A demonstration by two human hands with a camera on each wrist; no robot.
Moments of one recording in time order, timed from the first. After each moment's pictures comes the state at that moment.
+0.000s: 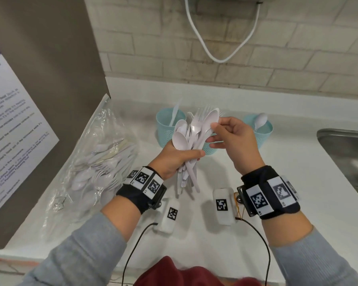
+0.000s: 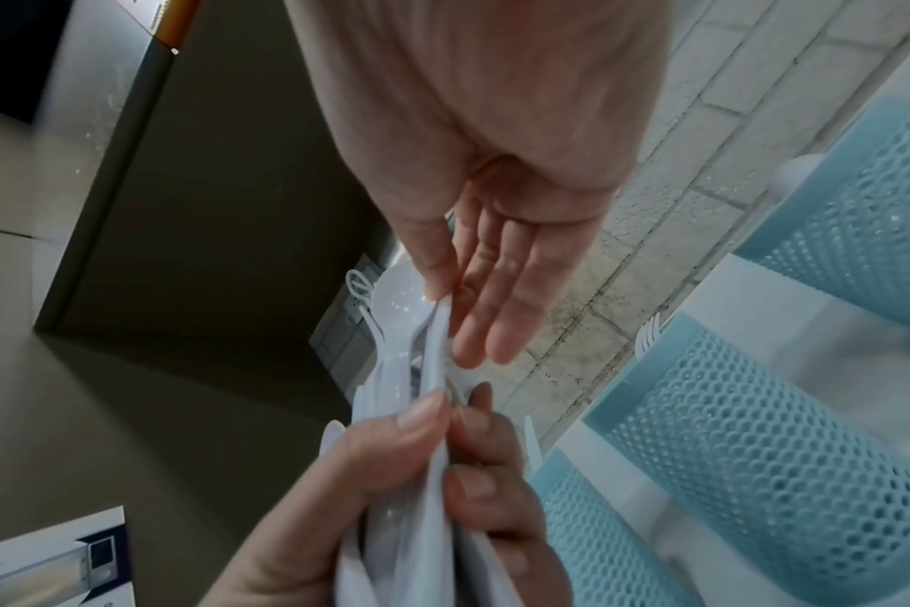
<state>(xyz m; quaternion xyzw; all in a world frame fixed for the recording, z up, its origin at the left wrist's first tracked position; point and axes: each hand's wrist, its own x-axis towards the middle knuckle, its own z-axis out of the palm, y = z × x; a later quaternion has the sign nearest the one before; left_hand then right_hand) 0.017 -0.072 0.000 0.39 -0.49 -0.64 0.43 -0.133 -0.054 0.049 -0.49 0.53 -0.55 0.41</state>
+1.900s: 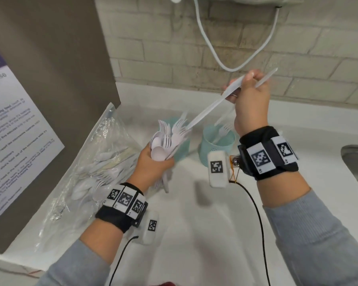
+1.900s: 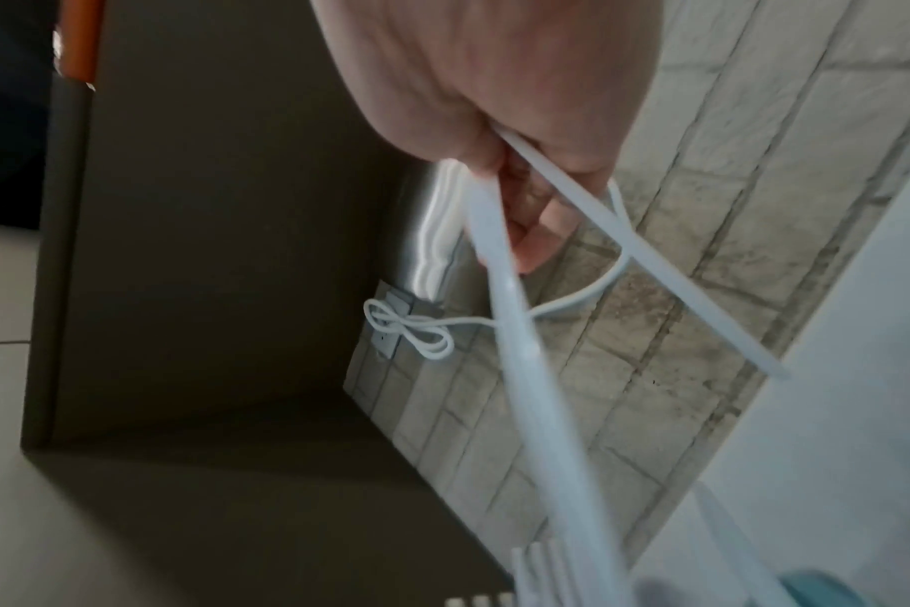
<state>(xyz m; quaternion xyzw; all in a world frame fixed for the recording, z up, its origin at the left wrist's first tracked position) 0.058 -0.088 -0.012 0.55 -0.47 -0.46 0.51 -0.132 -0.154 0.109 -0.39 0.41 -0.73 0.38</state>
